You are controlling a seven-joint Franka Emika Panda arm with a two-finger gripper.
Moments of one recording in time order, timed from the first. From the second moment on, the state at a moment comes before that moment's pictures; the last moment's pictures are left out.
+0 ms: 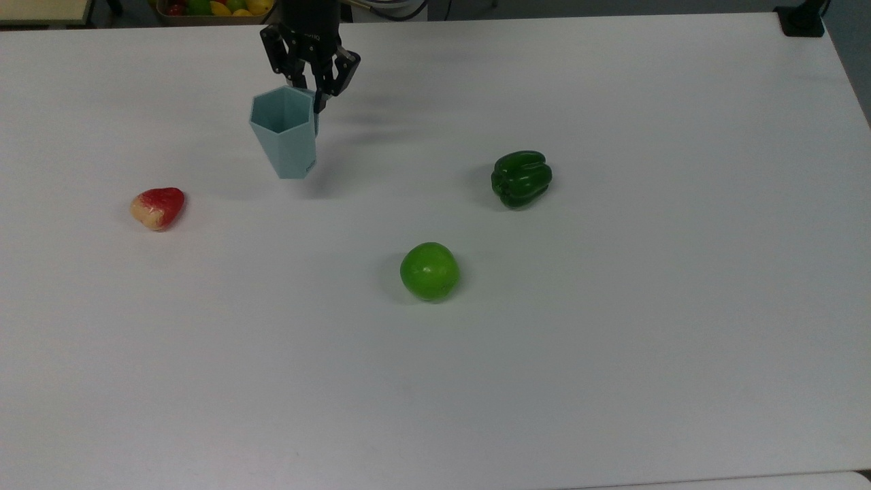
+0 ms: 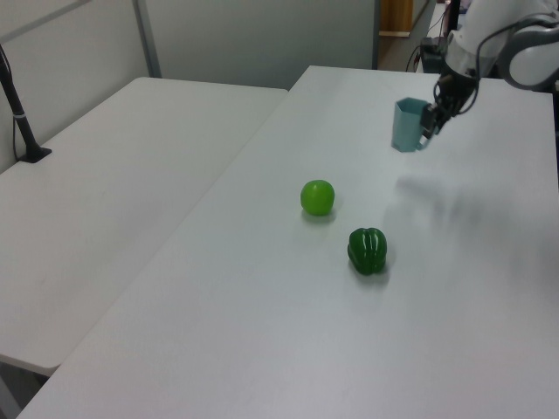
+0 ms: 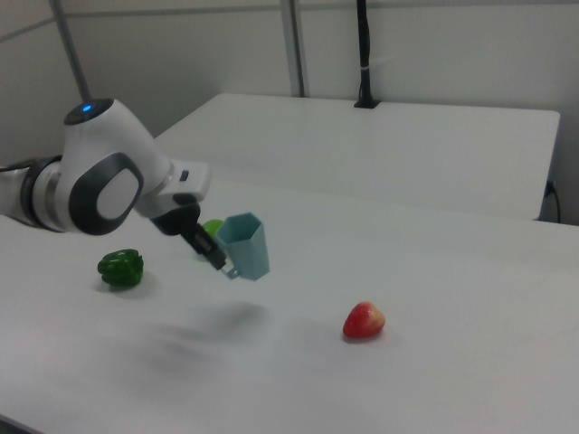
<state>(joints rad) -0.04 -0.18 -0.01 -2.34 -0.16 2.51 0.46</state>
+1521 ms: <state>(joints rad) -0.08 0.31 0.00 -1.87 -0.16 2.52 0.48</state>
